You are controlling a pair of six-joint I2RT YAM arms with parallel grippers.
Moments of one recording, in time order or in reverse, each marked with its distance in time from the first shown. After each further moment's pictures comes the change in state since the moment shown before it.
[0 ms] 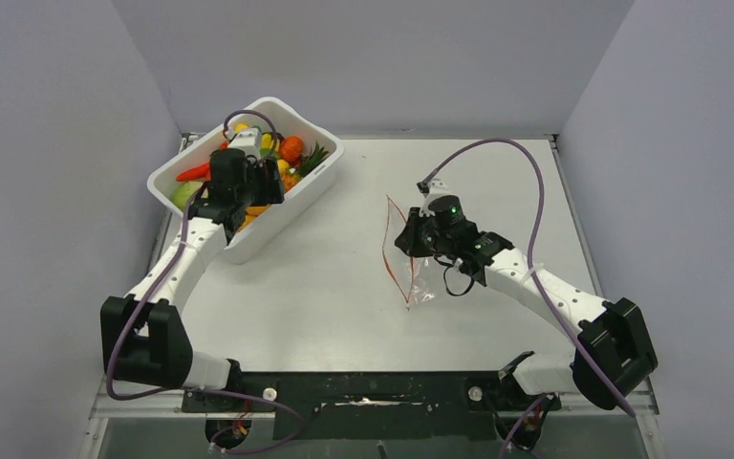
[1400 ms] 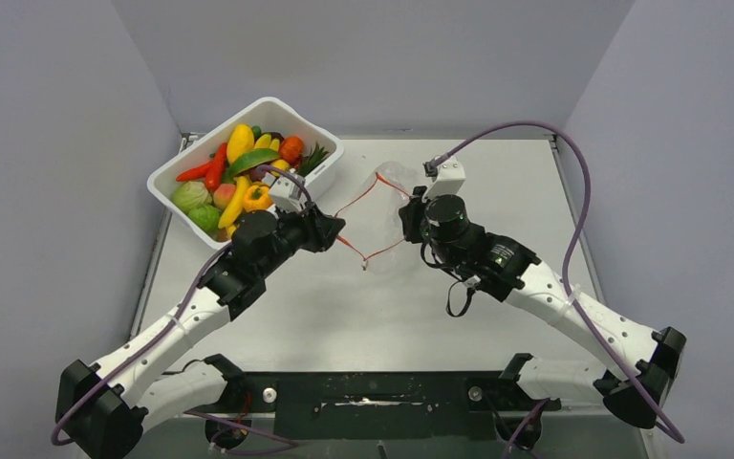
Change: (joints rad) left arm -0.459 -0.365 -0.306 0.288 -0.006 -0.235; right arm 0.264 -0.168 0.234 -0.131 0.499 -0.029
